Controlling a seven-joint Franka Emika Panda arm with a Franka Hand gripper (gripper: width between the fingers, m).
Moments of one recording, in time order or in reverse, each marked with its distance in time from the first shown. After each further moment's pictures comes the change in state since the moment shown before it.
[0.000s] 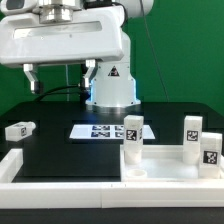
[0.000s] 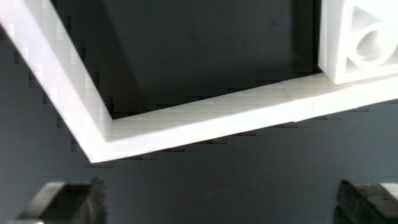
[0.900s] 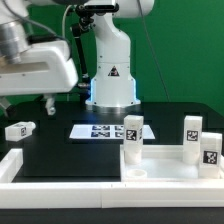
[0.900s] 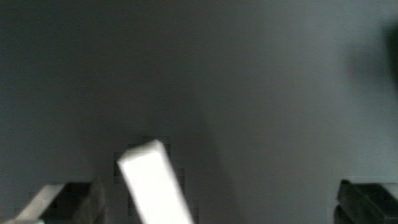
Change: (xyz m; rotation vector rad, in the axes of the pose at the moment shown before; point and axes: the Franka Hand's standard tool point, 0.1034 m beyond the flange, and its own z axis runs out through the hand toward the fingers) arm -0.080 0.102 0.030 0.029 -0.631 0.132
